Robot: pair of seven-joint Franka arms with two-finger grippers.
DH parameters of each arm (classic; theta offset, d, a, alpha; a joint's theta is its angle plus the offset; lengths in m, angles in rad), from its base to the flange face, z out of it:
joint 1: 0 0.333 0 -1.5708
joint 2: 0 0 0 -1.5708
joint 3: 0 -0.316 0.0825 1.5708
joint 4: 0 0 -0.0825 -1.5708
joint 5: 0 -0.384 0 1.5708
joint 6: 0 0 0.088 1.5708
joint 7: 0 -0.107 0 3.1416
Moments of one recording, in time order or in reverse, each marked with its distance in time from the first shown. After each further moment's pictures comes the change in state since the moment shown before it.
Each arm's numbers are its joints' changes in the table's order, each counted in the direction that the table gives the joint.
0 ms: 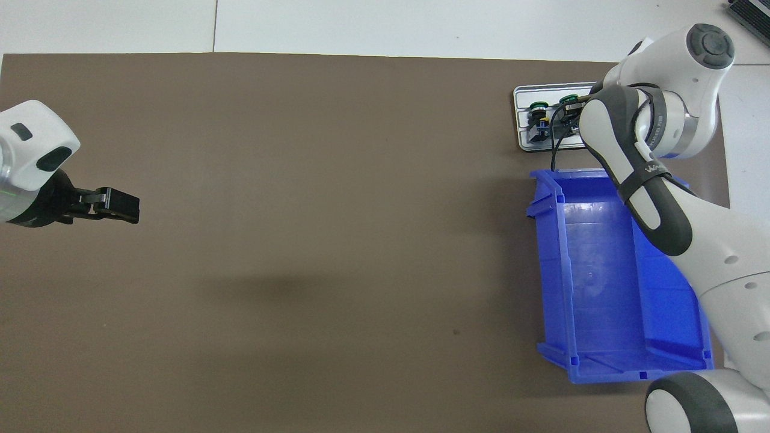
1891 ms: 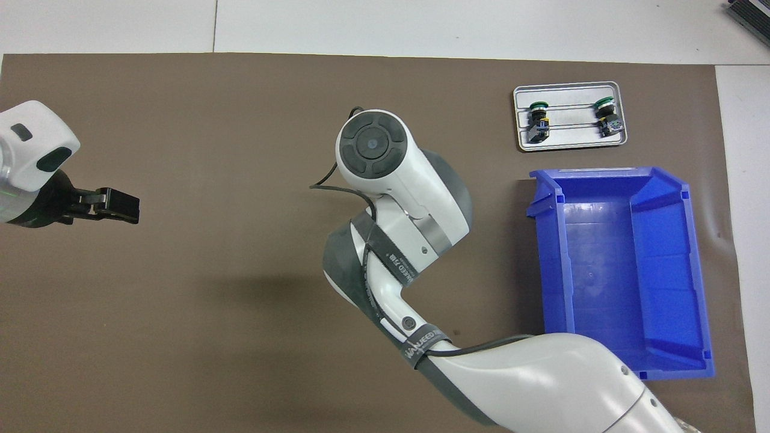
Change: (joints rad) left arm 0.000 0.000 0.000 0.000 0.000 0.000 0.000; right arm 0.637 -0.219 -0.002 0.132 0.187 0.133 -2.256
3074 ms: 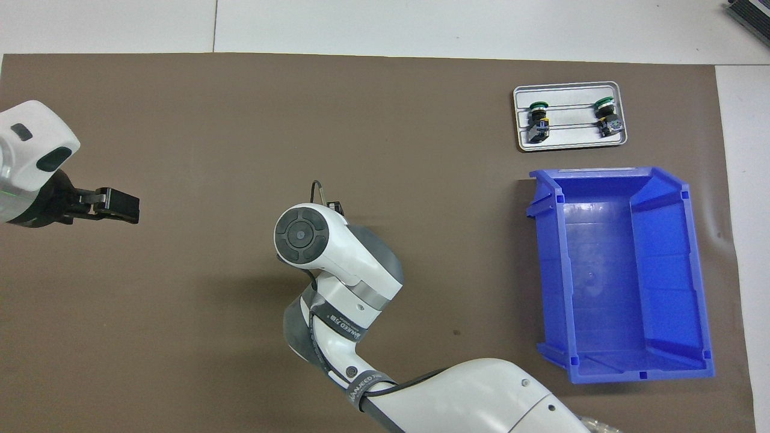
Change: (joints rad) left arm 0.000 0.000 0.000 0.000 0.000 0.000 0.000; right arm 0.139 0.041 -0.003 0.181 0.001 -0.156 -0.254
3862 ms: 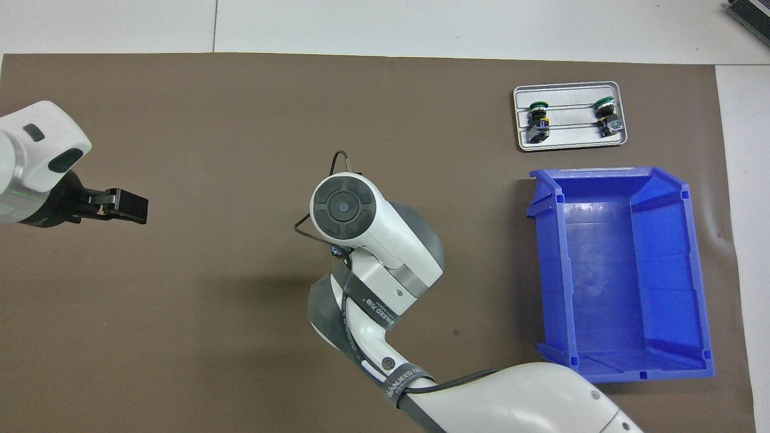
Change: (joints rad) left arm -0.009 0.000 0.022 -0.001 0.000 -0.001 0.000; right arm -0.092 -0.131 0.002 0.037 -0.038 0.004 0.105
